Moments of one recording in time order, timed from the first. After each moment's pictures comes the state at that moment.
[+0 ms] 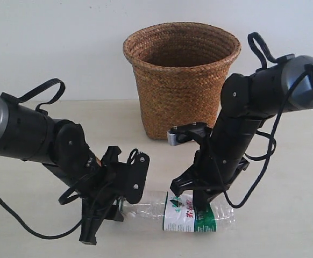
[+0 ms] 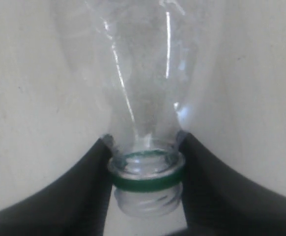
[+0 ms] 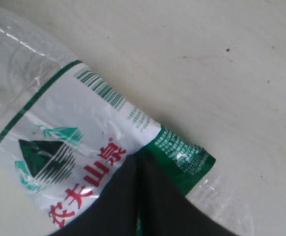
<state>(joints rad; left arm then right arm) -0.59 1.94 -1.01 -0.28 0.39 1.43 0.50 2.01 -1.23 0.32 0.86 -0.34</state>
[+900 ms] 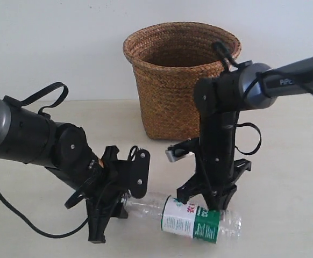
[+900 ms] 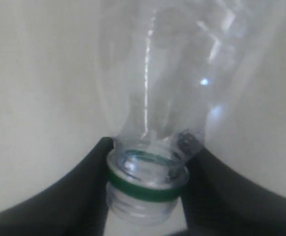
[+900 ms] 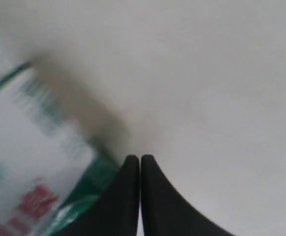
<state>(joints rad) -0.60 1.94 -1.01 -0.27 0.35 1.31 0.51 2.20 -1.51 0.14 1.23 -0.20</state>
